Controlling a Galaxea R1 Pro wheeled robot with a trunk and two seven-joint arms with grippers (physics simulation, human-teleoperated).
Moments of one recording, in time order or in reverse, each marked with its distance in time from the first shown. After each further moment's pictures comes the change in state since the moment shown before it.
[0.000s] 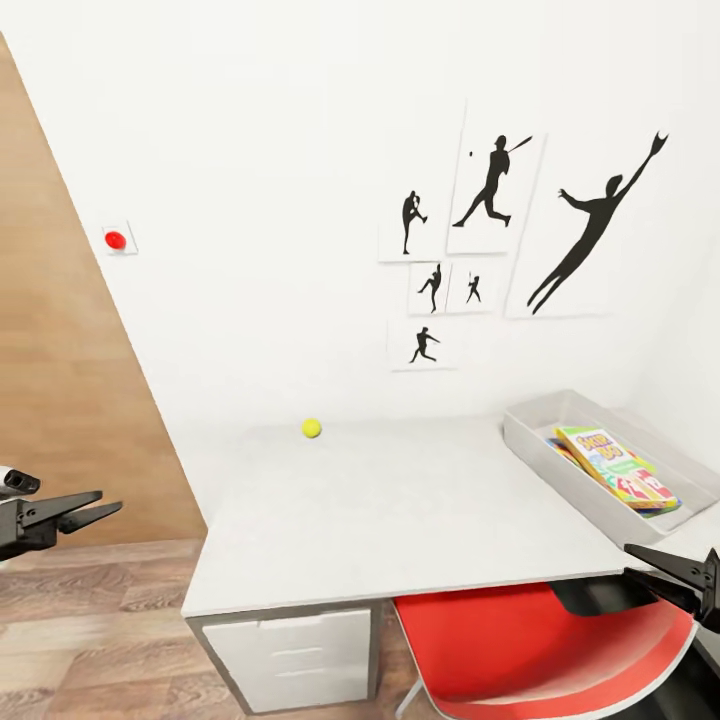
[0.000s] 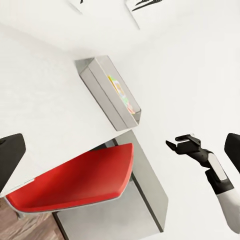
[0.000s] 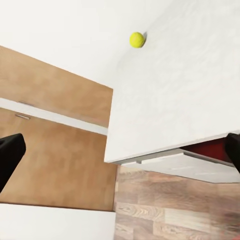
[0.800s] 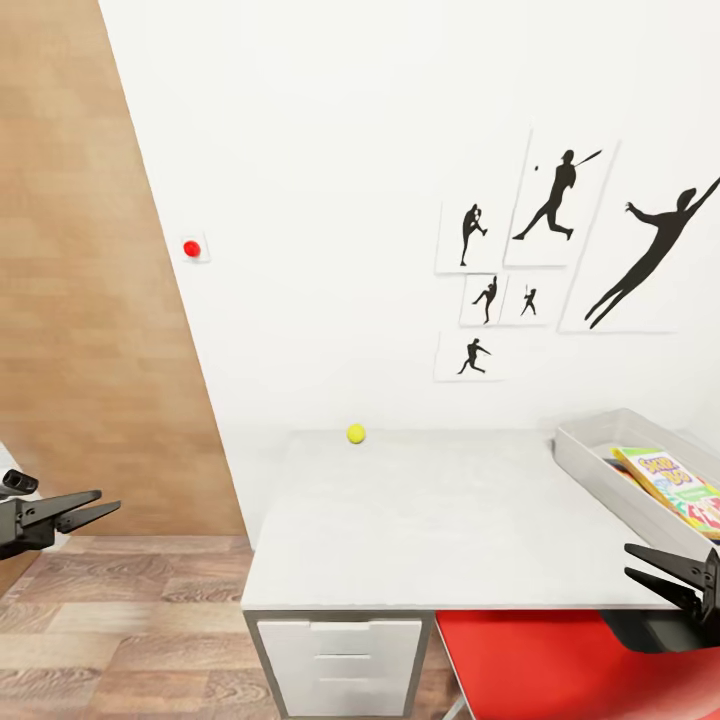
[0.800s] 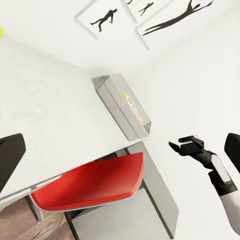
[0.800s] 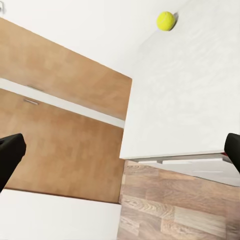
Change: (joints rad) left arm 0.000 -0.001 0.000 0.015 0.000 0.000 0.000; right arm 0.000 0.001 -0.002 0.001 -0.001 0.000 -0.001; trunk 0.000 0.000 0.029
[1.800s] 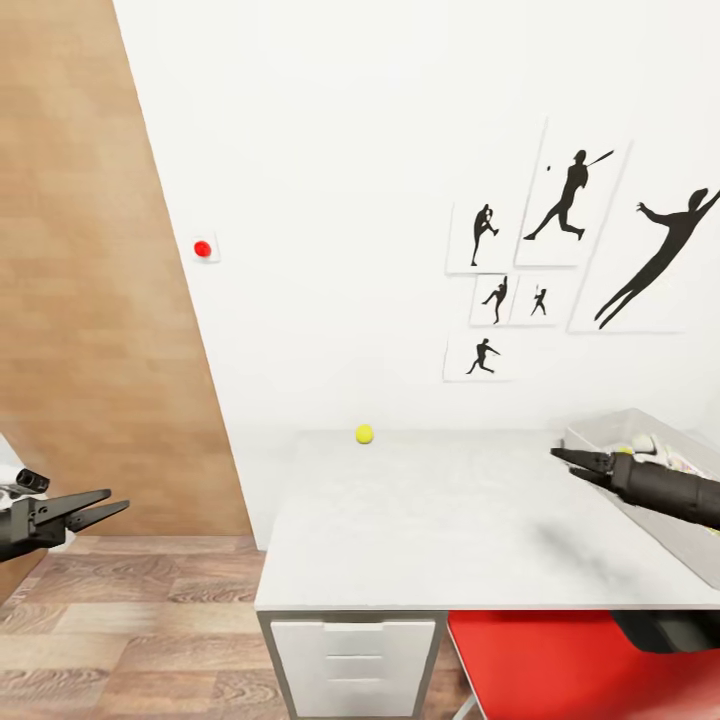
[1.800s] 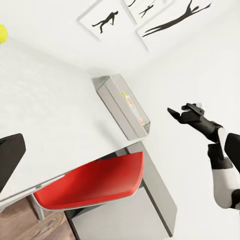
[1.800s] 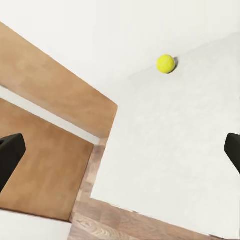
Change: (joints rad) left arm -0.001 -0.035 0.000 0.022 -0.002 0.002 0.000; right arm -0.461 -0.002 0.264 -0.034 -0.077 -0.001 -0.443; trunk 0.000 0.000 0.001
